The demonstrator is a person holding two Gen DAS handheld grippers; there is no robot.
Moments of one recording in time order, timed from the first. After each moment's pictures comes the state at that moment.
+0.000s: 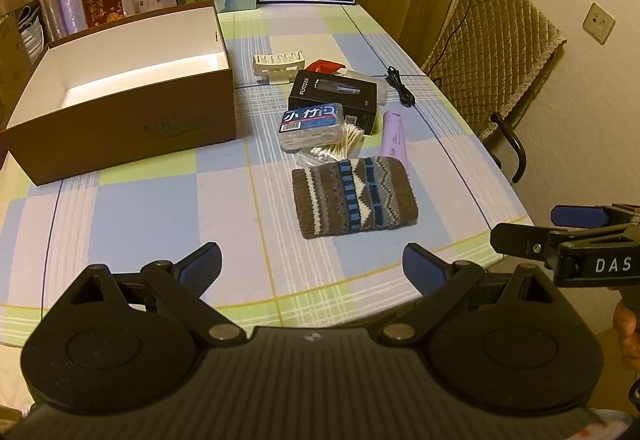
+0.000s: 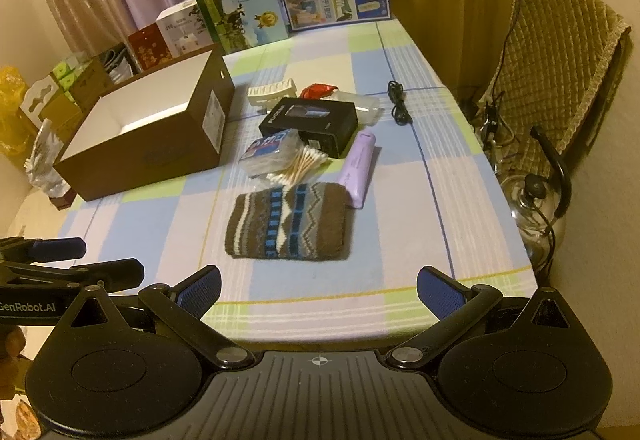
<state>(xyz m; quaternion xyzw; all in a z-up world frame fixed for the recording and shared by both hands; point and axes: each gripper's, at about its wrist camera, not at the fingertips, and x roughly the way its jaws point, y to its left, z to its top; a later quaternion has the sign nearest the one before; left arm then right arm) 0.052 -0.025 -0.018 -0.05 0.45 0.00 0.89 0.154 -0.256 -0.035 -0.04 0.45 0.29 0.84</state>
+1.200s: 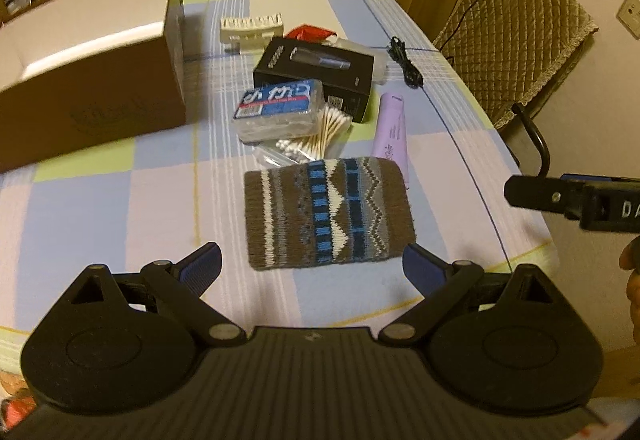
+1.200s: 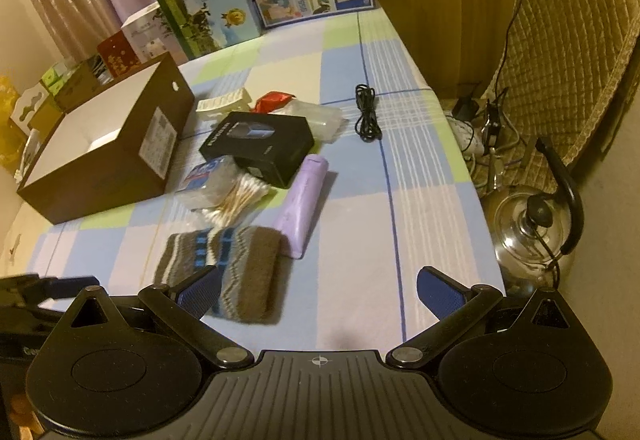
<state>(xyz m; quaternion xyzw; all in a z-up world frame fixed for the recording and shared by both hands) 0.141 -0.062 -0.080 -0.08 0.49 0.01 0.87 0.268 -0.276 -0.081 -0.02 0.47 0.31 0.83</state>
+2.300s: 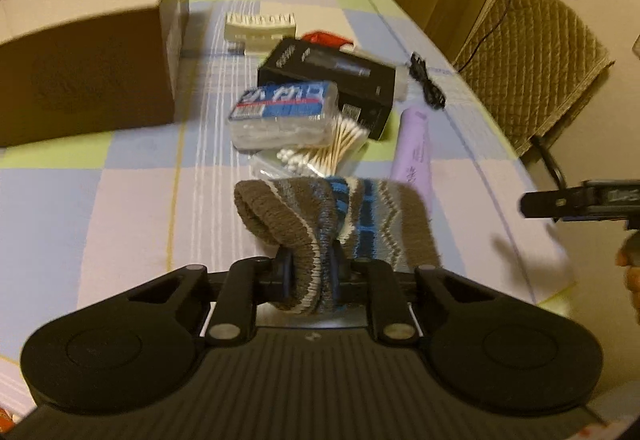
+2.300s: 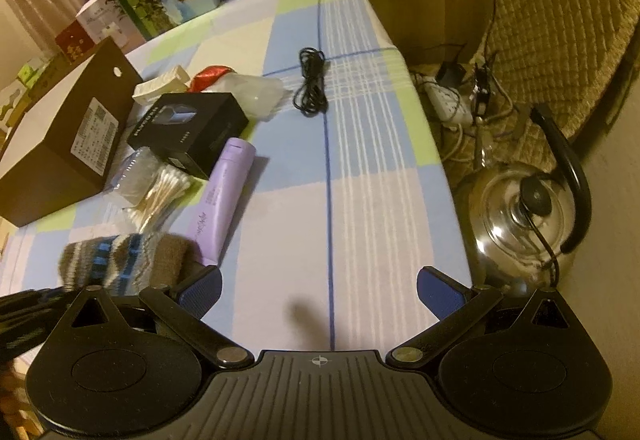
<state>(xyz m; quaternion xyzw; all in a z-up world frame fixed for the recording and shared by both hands) 0.156 -0.056 -0.122 -0.12 0.44 0.03 0.89 0.331 -0.292 -0.130 -0.03 0.50 0.30 0.81</state>
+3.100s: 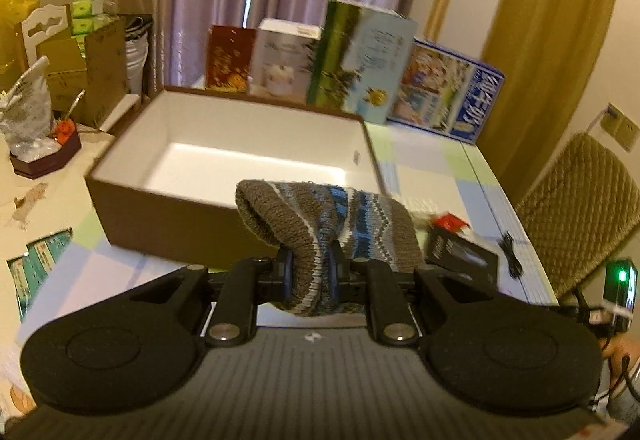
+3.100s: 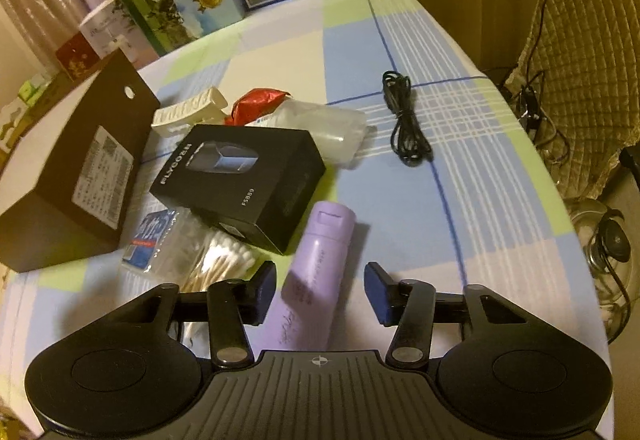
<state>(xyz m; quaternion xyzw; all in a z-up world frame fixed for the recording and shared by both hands) 0.105 0.115 0.001 -0.16 0.31 0.16 0.92 0.354 -0.179 -0.161 -0.02 0.49 0.28 0.82</state>
